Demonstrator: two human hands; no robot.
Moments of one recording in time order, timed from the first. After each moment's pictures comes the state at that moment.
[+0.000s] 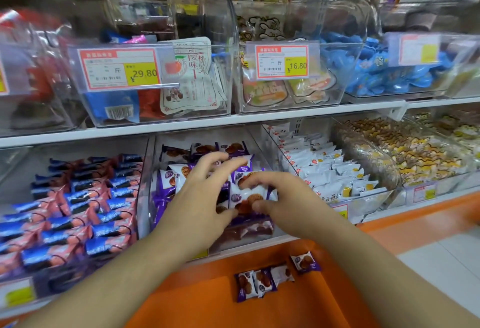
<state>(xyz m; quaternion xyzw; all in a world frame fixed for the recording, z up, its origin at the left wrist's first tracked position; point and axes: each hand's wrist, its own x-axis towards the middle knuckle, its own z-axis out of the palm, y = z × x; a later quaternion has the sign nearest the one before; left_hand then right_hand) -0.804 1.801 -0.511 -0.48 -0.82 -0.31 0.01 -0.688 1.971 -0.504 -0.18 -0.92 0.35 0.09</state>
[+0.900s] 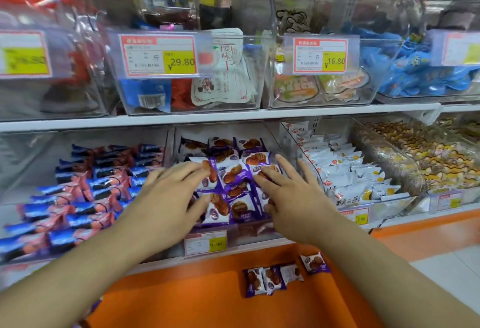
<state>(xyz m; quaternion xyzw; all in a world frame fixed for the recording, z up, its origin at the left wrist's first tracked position) -0.847 1.736 -0.513 -0.45 -0.89 -0.11 0.05 -0.711 1.964 -0.527 -0.11 -0.99 -0.03 0.02</state>
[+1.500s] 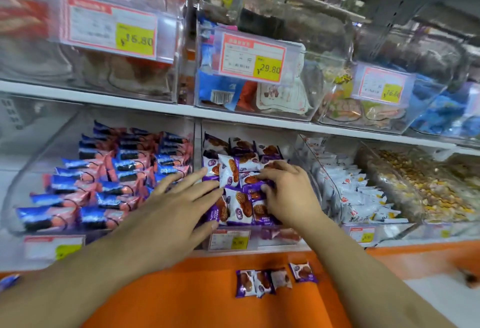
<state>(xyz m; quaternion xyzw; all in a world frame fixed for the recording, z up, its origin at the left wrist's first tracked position) -0.855 1.679 -0.539 -0.50 -0.86 -0.10 0.03 -0.774 1.930 -0.530 -0.17 -0.97 0.05 0.16</state>
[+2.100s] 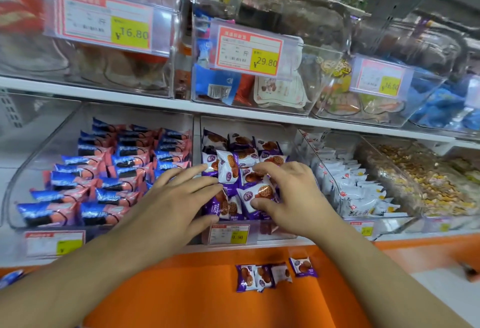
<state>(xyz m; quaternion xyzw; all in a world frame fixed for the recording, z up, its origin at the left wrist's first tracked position) -0.862 1.676 -0.548 -0.52 -0.83 -0.16 0.08 -0.744 1.923 -0.516 -0.10 -0.98 0.07 0.13</state>
